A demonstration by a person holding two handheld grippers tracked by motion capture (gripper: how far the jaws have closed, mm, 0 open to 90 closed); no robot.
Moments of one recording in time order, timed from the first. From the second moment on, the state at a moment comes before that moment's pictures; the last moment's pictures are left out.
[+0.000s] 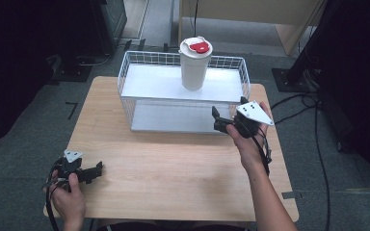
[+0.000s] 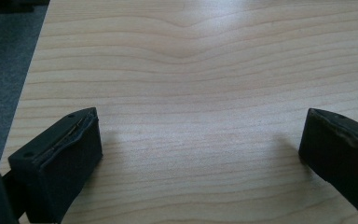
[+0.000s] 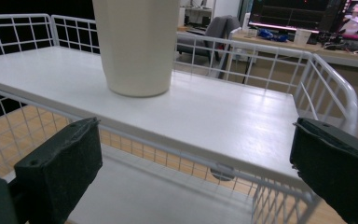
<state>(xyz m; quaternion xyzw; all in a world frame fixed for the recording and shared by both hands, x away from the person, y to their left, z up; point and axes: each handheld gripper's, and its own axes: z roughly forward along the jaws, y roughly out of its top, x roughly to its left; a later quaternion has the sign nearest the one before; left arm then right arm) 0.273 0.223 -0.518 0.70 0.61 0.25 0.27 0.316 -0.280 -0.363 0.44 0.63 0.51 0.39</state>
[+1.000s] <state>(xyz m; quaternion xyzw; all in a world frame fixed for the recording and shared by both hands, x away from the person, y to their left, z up) 0.273 0.223 -0.518 0.70 0.61 0.25 0.27 0.265 -0.356 -0.435 0.52 0.59 0.49 0.38</state>
